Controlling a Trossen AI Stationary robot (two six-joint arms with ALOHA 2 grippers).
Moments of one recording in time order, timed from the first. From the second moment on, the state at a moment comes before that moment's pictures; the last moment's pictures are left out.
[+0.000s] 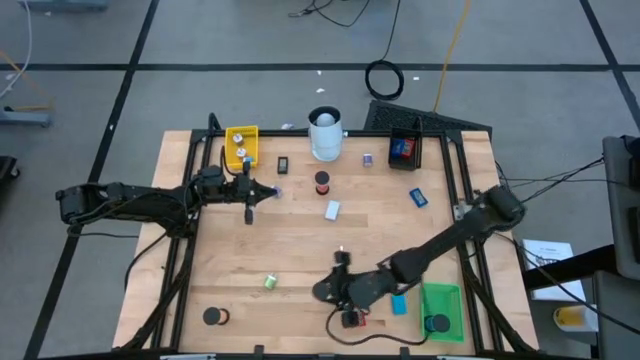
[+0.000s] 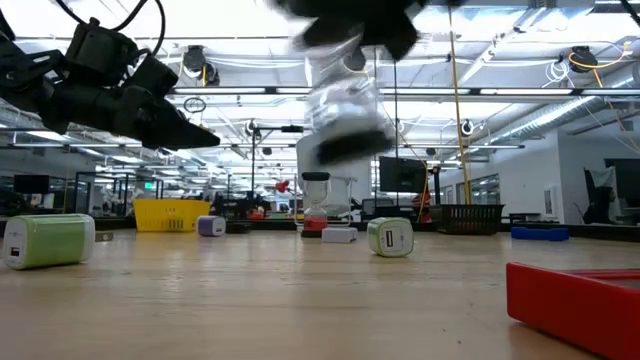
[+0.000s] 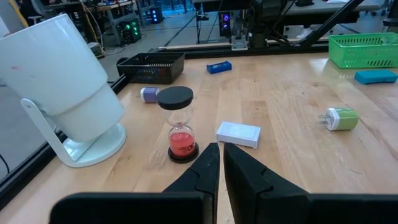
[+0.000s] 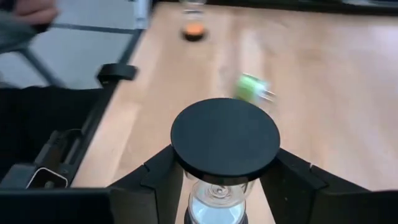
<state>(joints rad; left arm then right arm) 0.40 1.02 0.12 0.70 0.29 0.17 0.53 1.81 1.22 -0.01 0.33 0.27</state>
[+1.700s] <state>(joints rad) 0.40 1.02 0.12 0.68 0.26 0.18 1.17 1.44 0.89 -0.97 0.54 1.80</state>
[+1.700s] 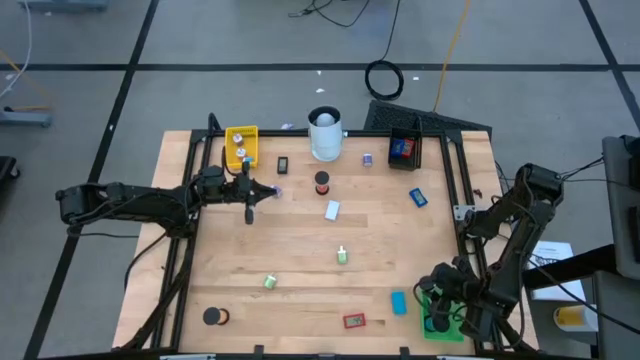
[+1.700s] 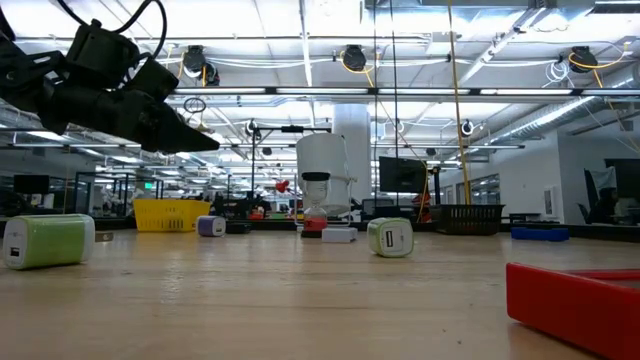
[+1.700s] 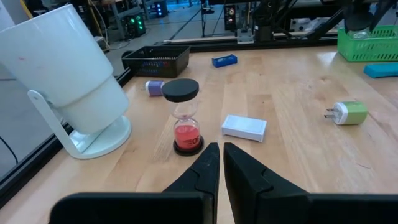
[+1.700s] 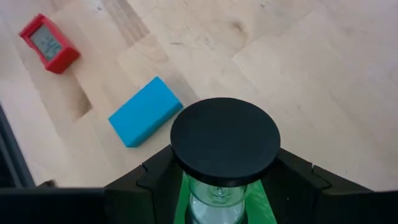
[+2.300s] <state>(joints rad) 0.40 1.02 0.12 0.68 0.26 0.18 1.18 1.44 0.89 -0.92 0.48 1.82</state>
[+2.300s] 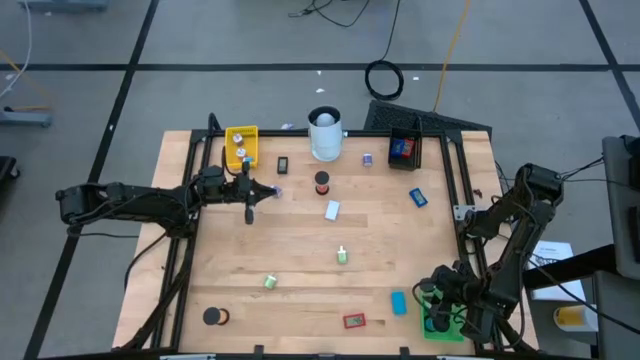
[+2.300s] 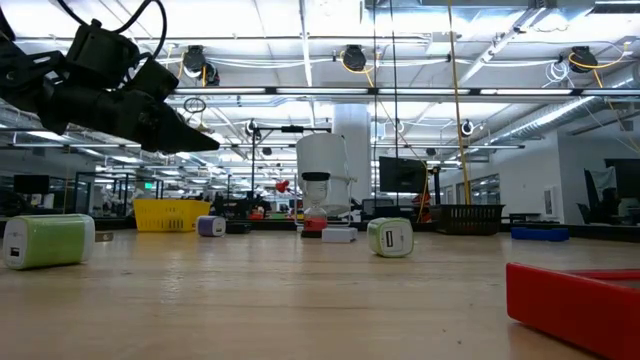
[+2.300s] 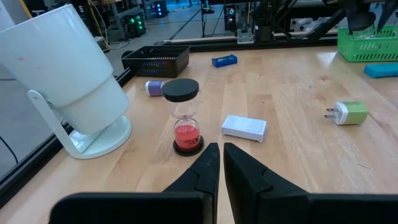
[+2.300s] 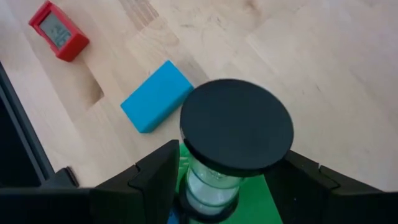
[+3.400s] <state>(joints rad) 0.40 1.02 0.12 0.68 0.26 0.18 1.18 1.44 0.89 -0.99 0.55 1.84</state>
